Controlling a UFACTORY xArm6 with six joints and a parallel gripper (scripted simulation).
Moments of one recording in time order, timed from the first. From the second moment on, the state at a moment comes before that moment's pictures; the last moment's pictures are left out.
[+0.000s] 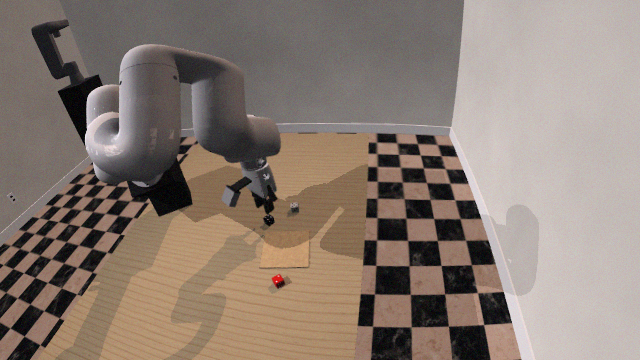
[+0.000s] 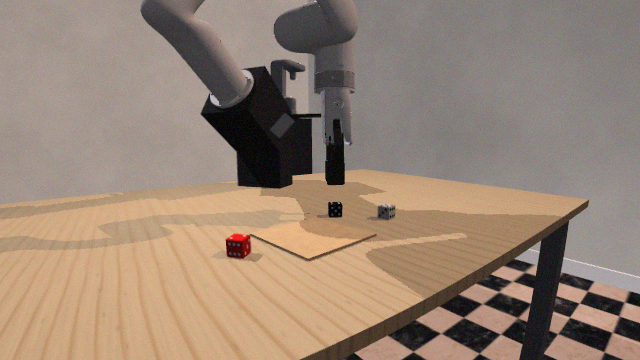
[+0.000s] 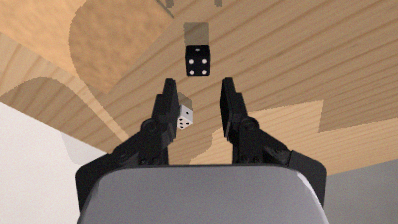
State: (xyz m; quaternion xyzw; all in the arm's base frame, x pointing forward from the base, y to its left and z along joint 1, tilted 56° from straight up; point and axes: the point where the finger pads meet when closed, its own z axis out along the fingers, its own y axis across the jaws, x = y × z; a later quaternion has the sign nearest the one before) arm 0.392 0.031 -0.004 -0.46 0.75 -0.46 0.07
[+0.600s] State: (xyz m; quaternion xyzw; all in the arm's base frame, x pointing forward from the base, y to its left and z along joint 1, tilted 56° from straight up) arm 0.405 0.016 -0.017 -0.46 0.75 -0.46 0.07
